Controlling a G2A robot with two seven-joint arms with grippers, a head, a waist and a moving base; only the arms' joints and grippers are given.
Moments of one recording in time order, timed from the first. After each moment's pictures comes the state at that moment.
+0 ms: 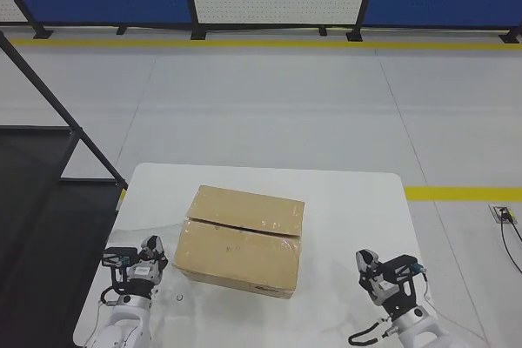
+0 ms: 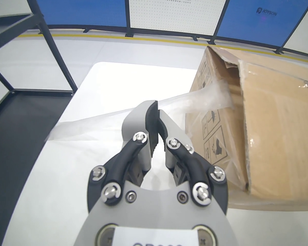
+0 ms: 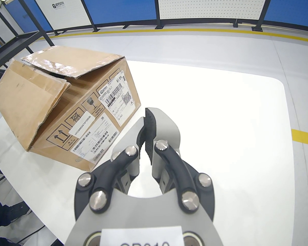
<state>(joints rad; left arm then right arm) 1.38 -1.20 -1.48 -1.54 1.15 -0.01 0.17 -1.53 -1.17 1.48 -1.84 -1.08 -0.24 0.05</state>
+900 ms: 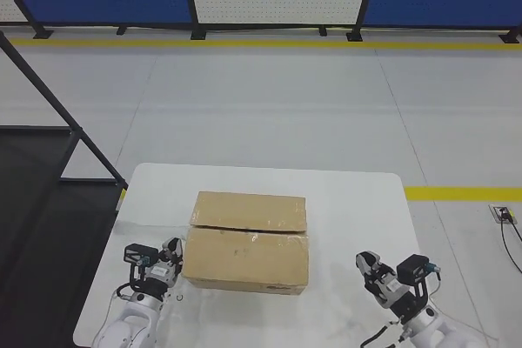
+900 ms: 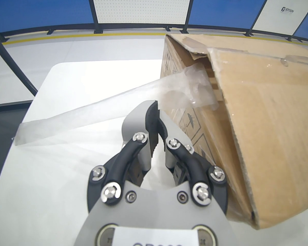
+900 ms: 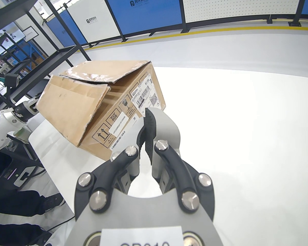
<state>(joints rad) 1.37 -1.21 -1.45 -1.52 1.21 -0.15 0.16 -1.52 -1.16 1.56 -1.80 -0.91 -0.46 0.09</state>
